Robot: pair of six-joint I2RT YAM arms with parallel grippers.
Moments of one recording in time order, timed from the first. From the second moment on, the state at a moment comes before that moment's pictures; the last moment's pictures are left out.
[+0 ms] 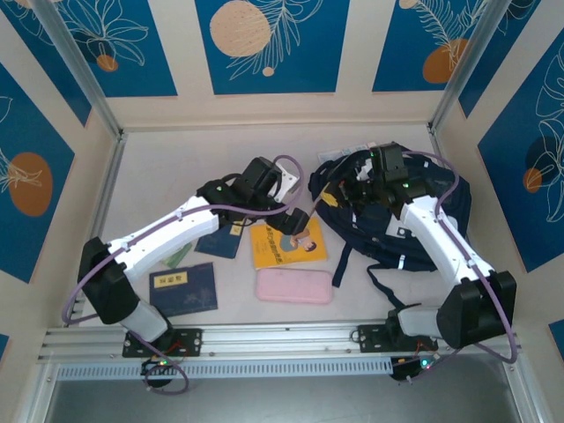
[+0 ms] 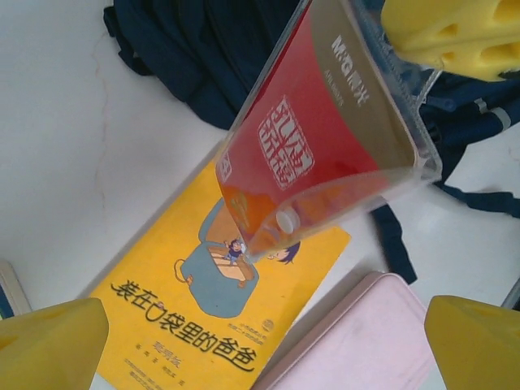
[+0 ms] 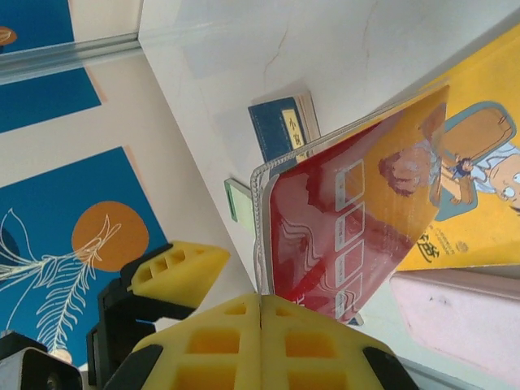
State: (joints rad) left arm -0.85 1.56 1.42 -0.71 0.10 -0.17; right arm 0.26 1.29 1.13 -0.66 -0.68 1.15
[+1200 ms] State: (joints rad) left arm -0.91 1.69 1.59 -0.75 0.19 -0.07; right arm 0.35 1.13 1.05 -0.59 -0.67 1.35
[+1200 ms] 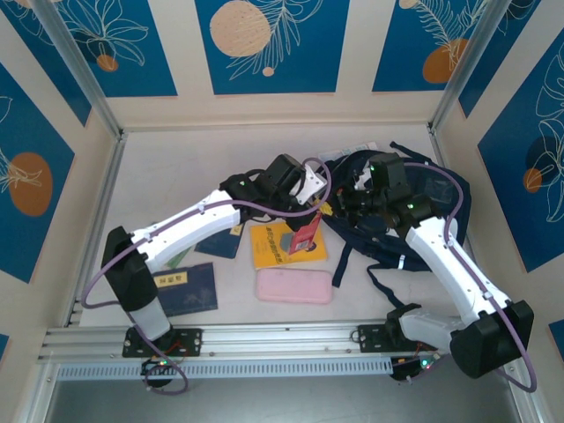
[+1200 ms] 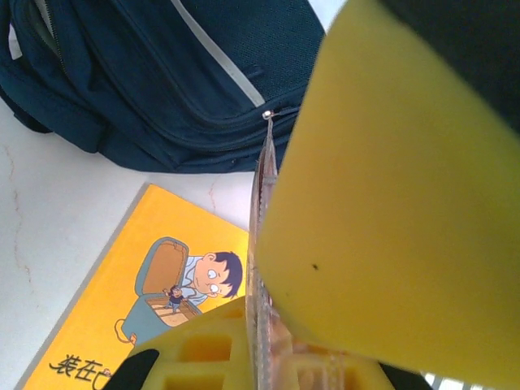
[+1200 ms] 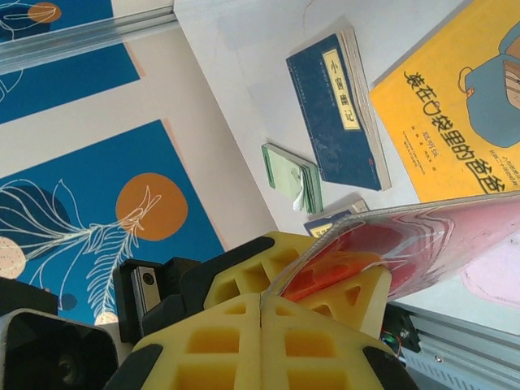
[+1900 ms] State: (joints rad) left arm -0.74 1.29 1.08 -0.15 0.18 -0.97; right arm 0.21 0.79 0.71 -0.48 -0.66 1.20
